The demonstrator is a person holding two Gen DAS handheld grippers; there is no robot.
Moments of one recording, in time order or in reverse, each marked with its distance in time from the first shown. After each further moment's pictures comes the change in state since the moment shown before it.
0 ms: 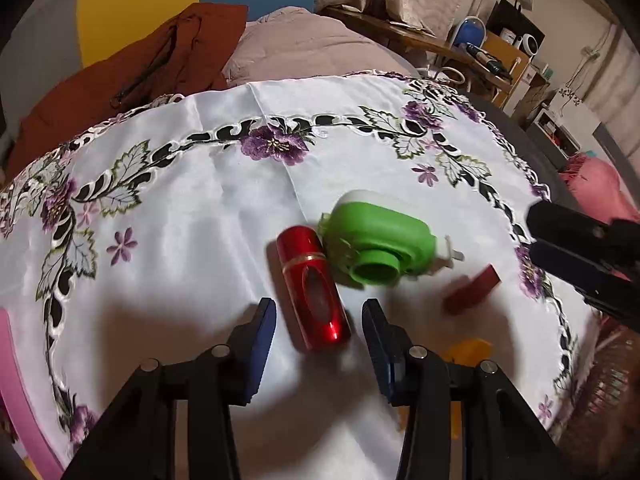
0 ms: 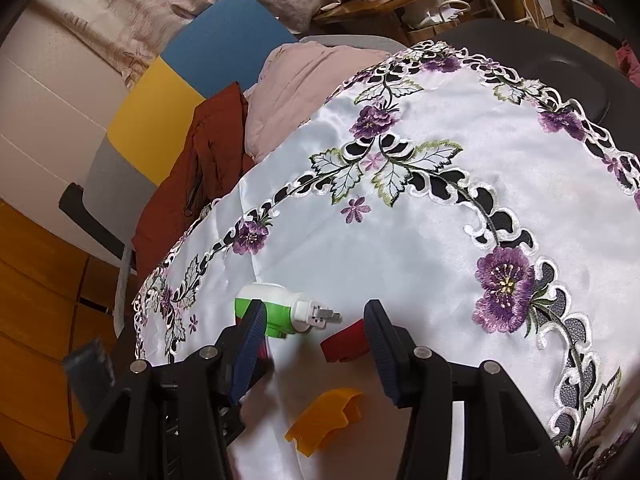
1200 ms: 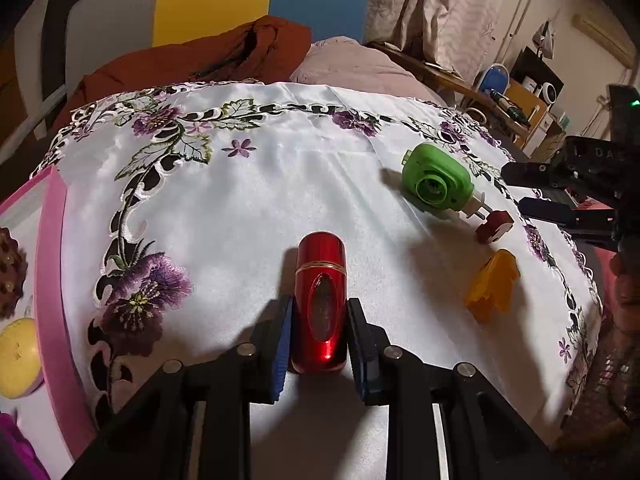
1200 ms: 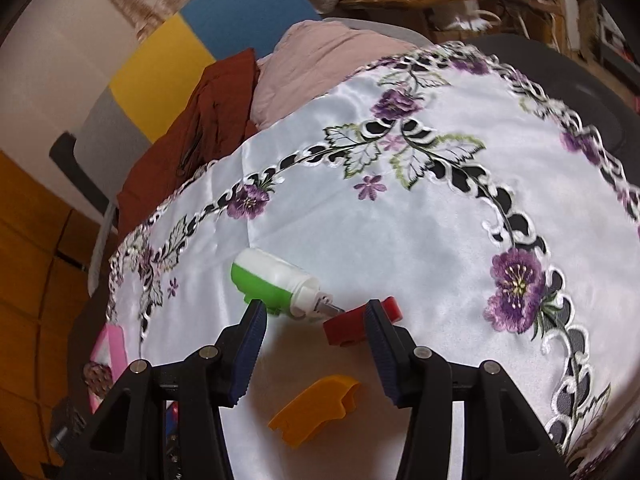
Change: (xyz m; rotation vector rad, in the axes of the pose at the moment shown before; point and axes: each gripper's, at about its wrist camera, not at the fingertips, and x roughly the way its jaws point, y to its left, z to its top) left arm -0.053 0.052 -0.104 -0.132 -0.150 0.029; right arm 0.020 0.025 -0.012 -0.176 0.066 -0.096
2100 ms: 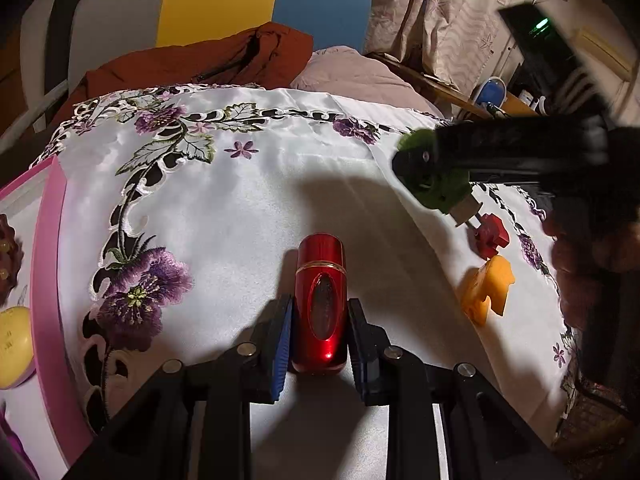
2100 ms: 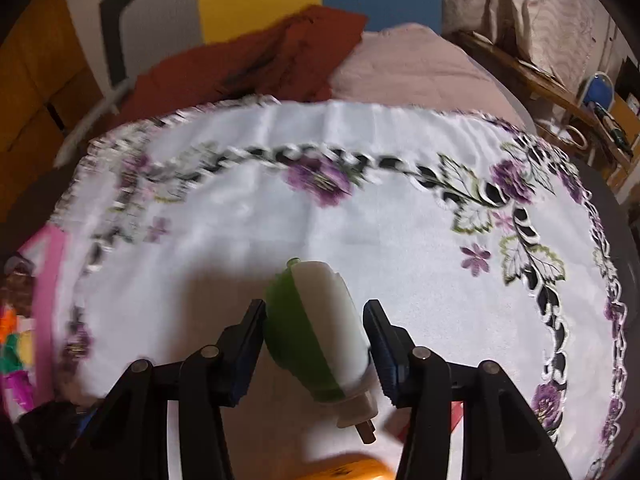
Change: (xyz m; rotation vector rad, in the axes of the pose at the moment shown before) left arm -0.003 0.005 -0.006 -0.031 -0.039 -0.030; right arm 0.061 0.092 0.005 -0.463 0.075 -0.058
